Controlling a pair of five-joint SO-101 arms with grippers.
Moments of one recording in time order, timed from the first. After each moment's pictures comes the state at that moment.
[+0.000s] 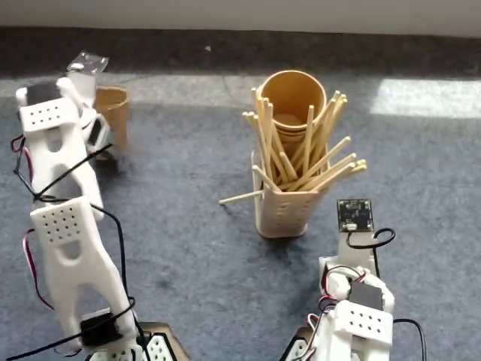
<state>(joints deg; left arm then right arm) -26.3 66.7 -64.4 95.6 -24.5 8.7 -72.6 94.7 47.3 18.6</state>
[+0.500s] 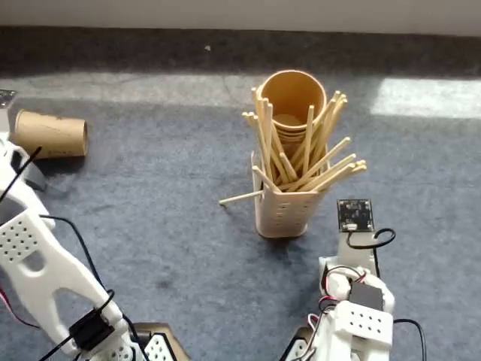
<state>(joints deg) -45.8 61.4 -69.7 100.4 -35.6 8.7 -72.6 94.7 47.3 18.6</state>
